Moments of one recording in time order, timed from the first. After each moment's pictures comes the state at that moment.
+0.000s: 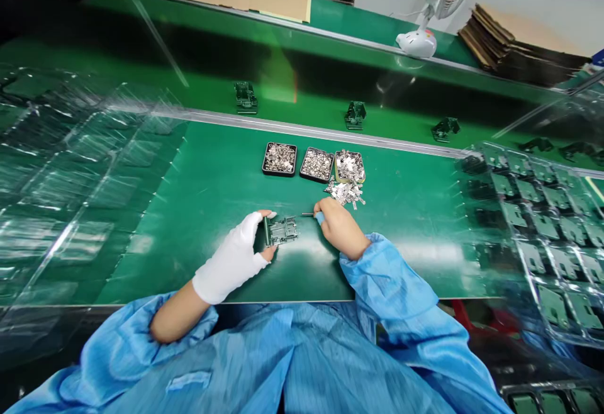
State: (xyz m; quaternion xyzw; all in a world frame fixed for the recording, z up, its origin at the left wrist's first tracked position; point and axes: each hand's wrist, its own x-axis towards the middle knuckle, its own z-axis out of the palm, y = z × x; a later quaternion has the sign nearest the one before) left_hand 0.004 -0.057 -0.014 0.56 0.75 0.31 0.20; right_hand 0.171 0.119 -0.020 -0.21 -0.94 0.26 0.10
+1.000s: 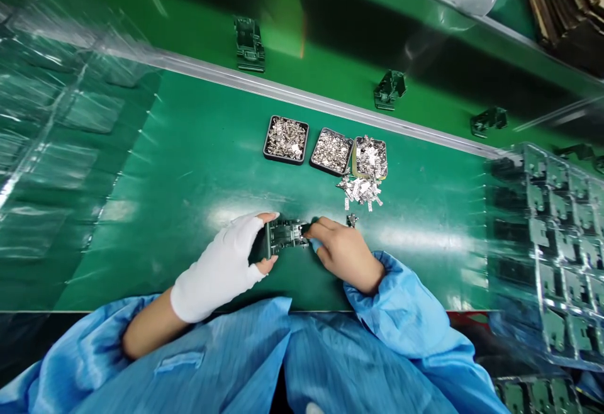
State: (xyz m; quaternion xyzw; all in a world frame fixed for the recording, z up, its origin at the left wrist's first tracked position) left_hand -0.002 -0.061 -0.012 0.59 0.73 0.29 0.18; right_hand 0.170 0.096 0.004 -0.18 -0.94 0.28 -0.07
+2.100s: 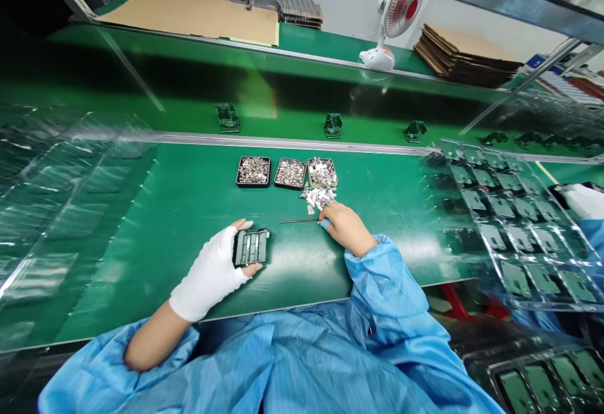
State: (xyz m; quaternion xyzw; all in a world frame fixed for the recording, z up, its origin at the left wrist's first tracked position) left_hand 0.003 -0.057 -0.026 0.61 0.75 0.26 0.08; right_hand 0.223 0.151 -0.006 -0.28 -0.95 0.16 0.02
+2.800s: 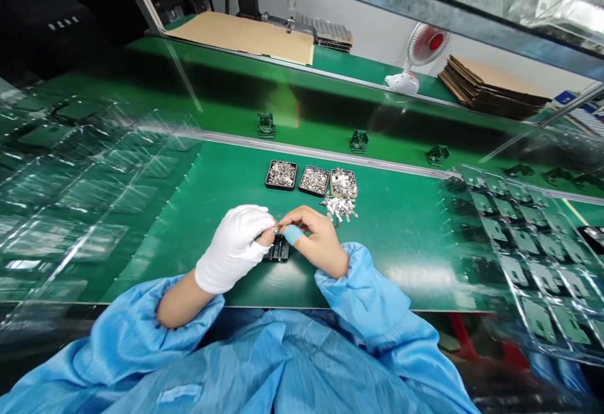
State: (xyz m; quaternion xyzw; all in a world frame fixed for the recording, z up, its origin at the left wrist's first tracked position) left_hand 0.005 -0.034 0.037 0.66 0.65 0.36 -0.07; right_hand 0.143 0.071 0.037 -0.14 -0.82 0.47 0.28
